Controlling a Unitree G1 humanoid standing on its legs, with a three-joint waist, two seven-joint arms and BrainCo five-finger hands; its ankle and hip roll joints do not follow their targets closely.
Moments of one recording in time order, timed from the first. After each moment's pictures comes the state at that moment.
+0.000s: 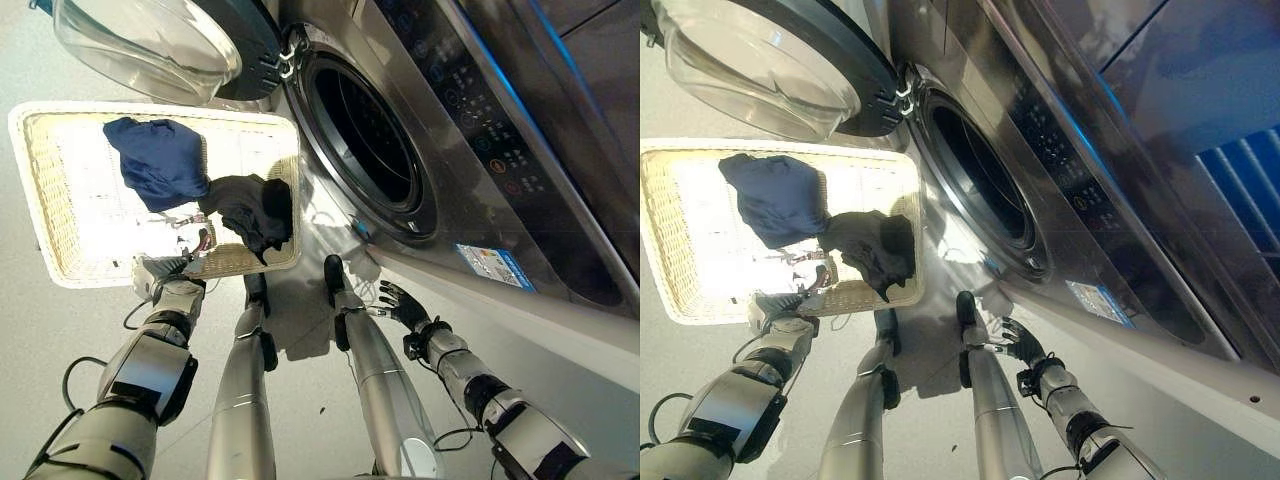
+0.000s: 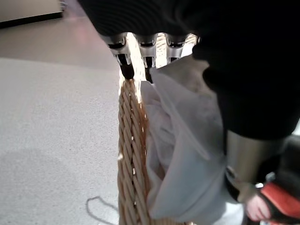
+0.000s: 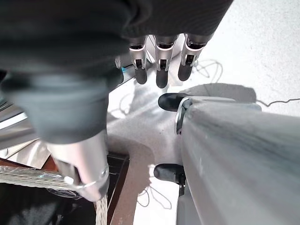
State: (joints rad) left arm -0.84 0.46 -0.29 1.40 -0.39 -0.07 0.70; right arm -0.50 -0.25 0.52 1.04 0.54 -0.24 0.09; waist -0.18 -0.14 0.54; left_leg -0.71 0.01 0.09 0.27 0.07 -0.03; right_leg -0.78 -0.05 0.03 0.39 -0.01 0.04
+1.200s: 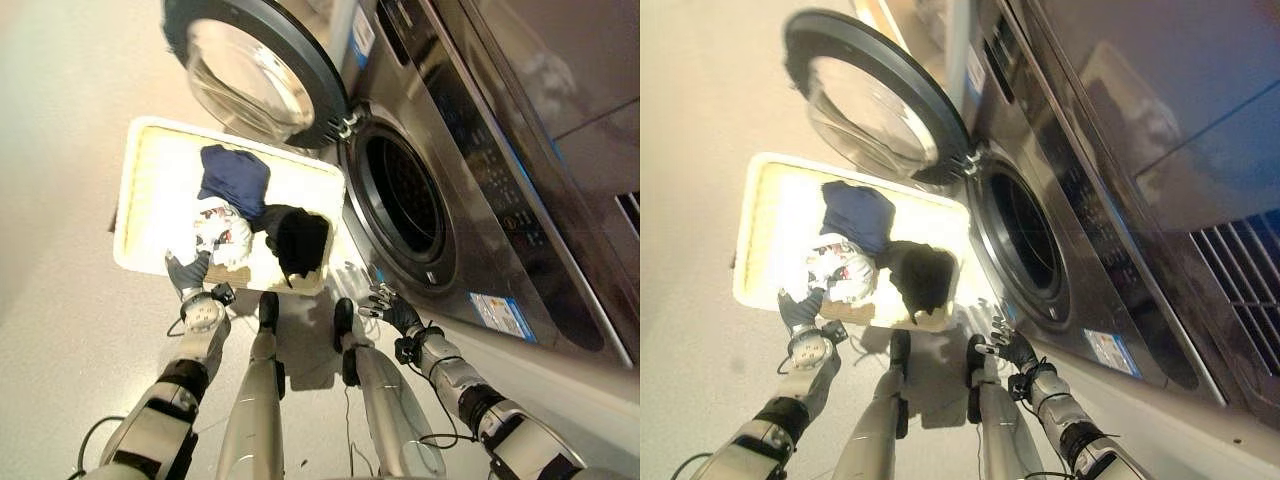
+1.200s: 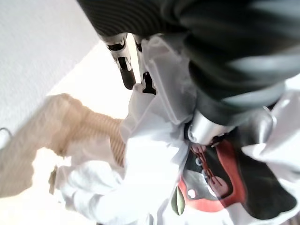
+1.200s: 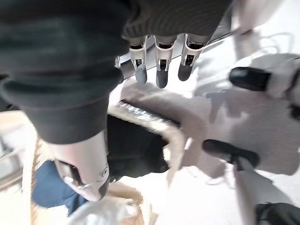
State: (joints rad) left arm -0.40 0.35 -0.24 0.83 -0.49 -0.46 0.69; right arm -0.44 -0.23 0.47 0.95 0.52 -0.26 0.09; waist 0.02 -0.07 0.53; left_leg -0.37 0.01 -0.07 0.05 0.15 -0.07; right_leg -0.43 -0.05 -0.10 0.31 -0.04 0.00
